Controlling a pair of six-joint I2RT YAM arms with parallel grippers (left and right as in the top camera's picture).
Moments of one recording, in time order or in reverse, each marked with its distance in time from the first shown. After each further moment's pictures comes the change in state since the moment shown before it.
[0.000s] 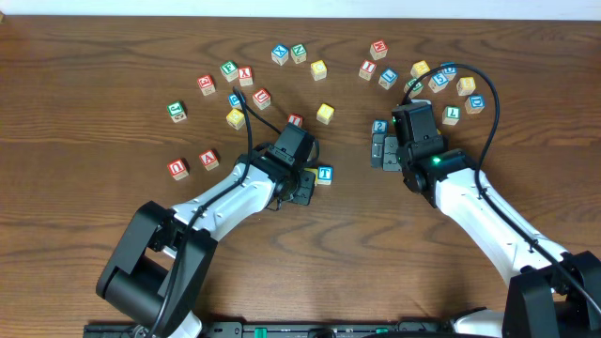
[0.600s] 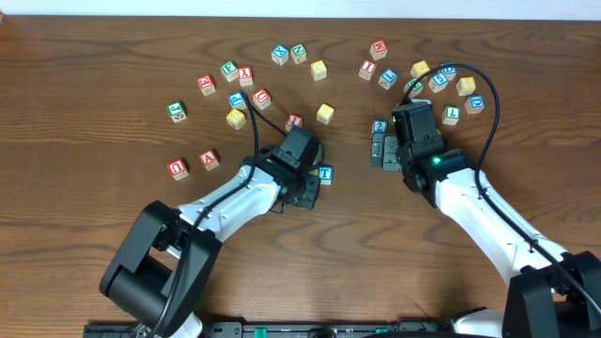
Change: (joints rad) left arm -0.029 0.010 0.000 0.008 0.011 0.008; right arm 0.000 0.000 0.000 0.005 0.000 0.000
